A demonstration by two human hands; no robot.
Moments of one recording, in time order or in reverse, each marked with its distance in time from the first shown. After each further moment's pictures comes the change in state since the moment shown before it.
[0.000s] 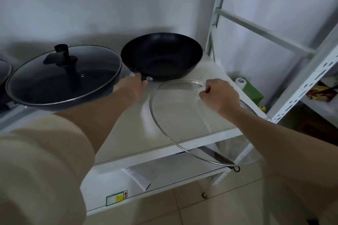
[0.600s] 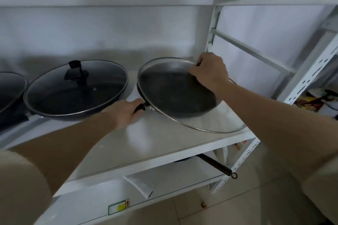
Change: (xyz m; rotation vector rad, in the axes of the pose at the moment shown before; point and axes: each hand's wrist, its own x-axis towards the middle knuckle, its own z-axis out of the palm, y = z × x) left_hand -0.054 -0.055 -0.024 0.063 -0.116 0.385; right_hand 0.036 -0.080 -0.073 0.213 0.132 0.005
